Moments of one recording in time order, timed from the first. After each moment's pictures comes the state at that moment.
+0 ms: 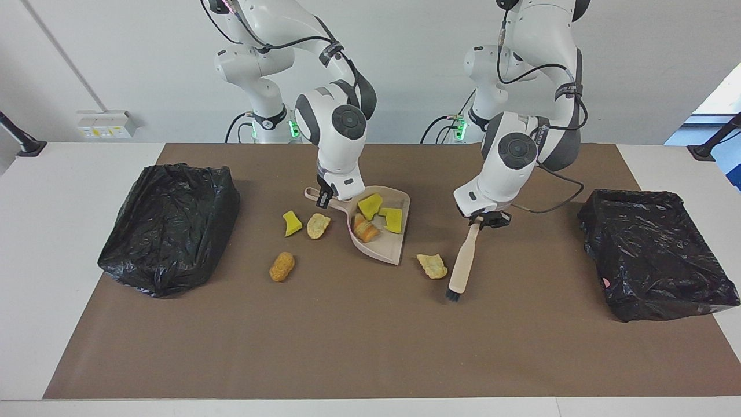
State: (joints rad) left arm -0.11 0.25 -0.27 -1.89 0.07 1.96 0.12; right arm 0.42 0.22 0.10 -1.88 -0.14 1.81 -0.71
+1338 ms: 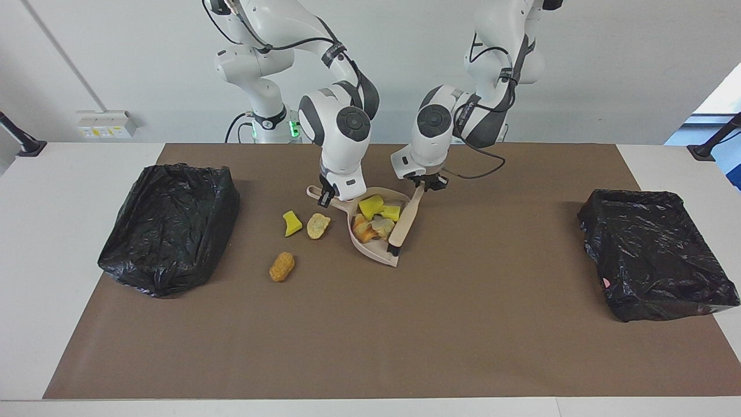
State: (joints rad) left arm -0.37 0.12 -0.32 -2.06 -0.06 1.92 -0.15; right arm 0.43 0.23 0.10 -1.88 -0.14 1.81 -0.65
